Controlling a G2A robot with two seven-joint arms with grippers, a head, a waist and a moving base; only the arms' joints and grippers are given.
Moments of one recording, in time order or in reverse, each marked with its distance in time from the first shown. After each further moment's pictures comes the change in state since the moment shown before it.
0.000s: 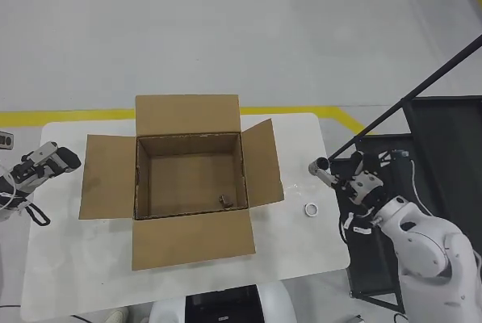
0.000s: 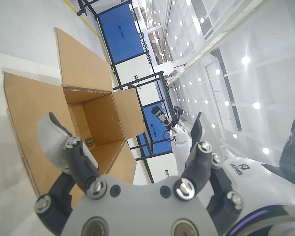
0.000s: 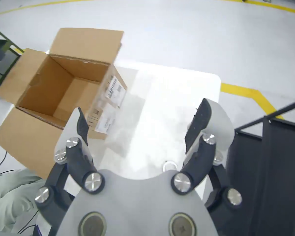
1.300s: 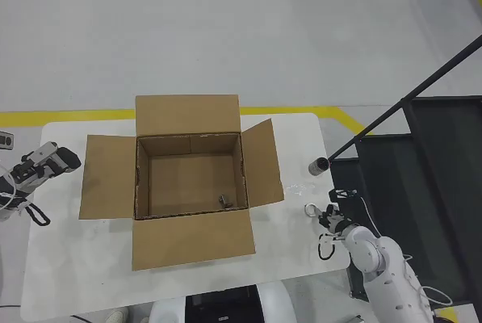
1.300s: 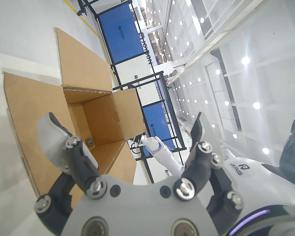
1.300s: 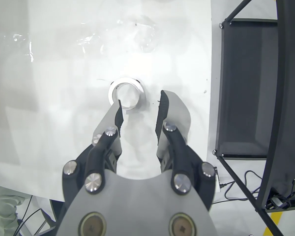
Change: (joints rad) left arm 0.000 0.000 0.000 0.000 0.000 0.000 0.000; right arm 0.130 -0.006 -0.248 0.630 -0.208 0.170 -0.103
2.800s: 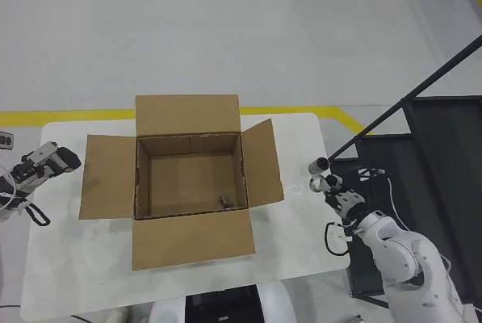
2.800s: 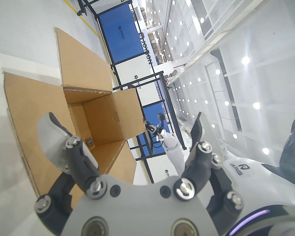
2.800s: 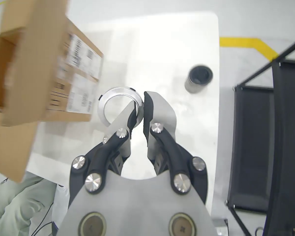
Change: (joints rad) left arm 0.000 0.000 0.000 0.000 0.000 0.000 0.000; right arm -0.171 0.024 0.132 -0.566 0.196 -0.102 -0.005
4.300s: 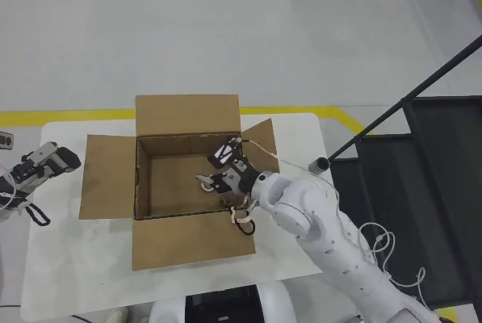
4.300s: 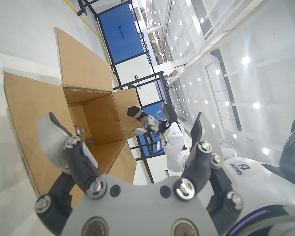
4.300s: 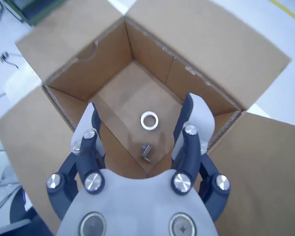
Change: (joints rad) left arm 0.000 0.000 0.000 0.000 0.000 0.000 0.000; right arm 0.641 -0.048 -0.690 0.172 -0.235 0.070 0.148
